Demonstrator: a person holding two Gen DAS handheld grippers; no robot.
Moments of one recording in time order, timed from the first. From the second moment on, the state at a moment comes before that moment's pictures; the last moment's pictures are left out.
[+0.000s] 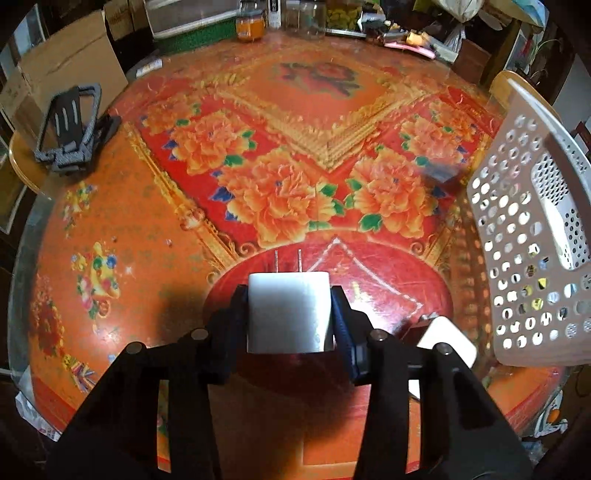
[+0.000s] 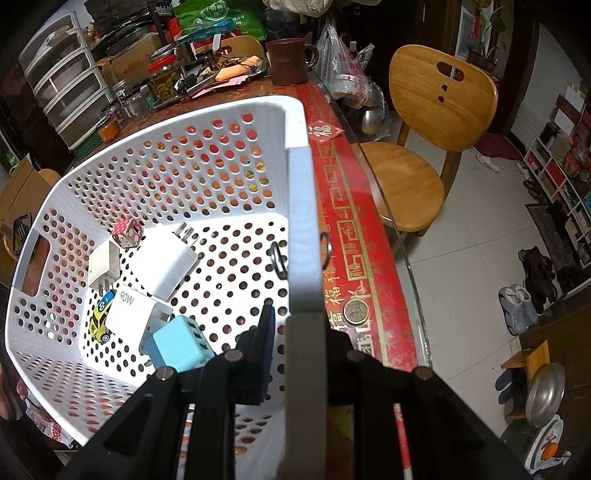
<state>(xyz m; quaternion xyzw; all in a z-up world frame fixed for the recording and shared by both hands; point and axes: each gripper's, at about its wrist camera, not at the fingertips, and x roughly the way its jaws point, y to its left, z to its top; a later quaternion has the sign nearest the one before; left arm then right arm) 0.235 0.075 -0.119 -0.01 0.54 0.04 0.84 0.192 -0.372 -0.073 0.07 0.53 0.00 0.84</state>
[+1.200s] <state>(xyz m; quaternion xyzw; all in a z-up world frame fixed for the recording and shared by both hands) 0.306 -0.209 -0.051 0.24 0.53 -0.16 0.79 0.194 -0.371 -0.073 0.06 0.54 0.01 0.84</state>
